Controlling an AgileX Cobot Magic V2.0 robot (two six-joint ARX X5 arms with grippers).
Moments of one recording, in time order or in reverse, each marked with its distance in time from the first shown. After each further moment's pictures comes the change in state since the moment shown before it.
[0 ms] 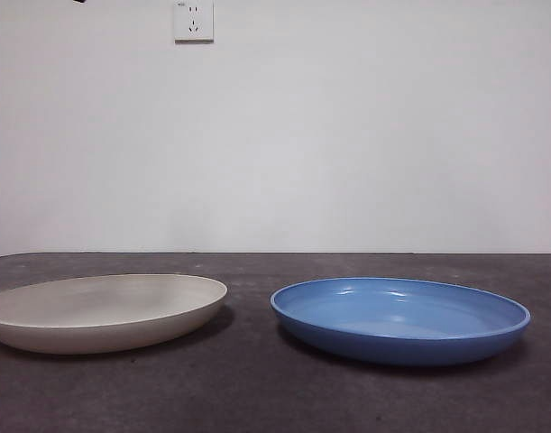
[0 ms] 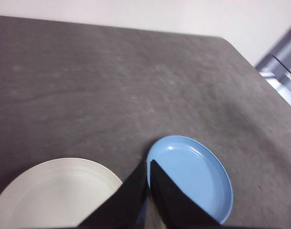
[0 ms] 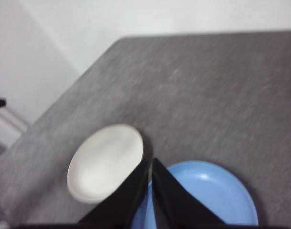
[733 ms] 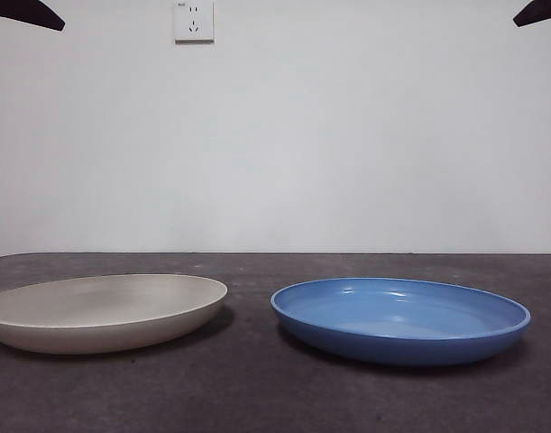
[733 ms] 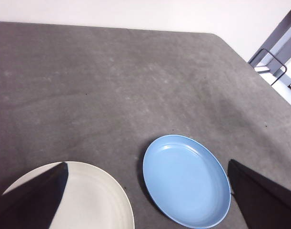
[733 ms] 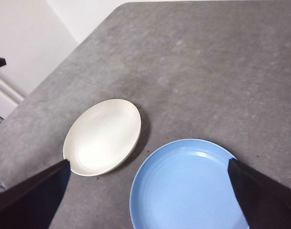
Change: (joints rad) left arm -0.012 0.000 0.007 0.001 0.003 0.020; right arm 0.010 0.035 0.009 -0.092 -0.014 -0.091
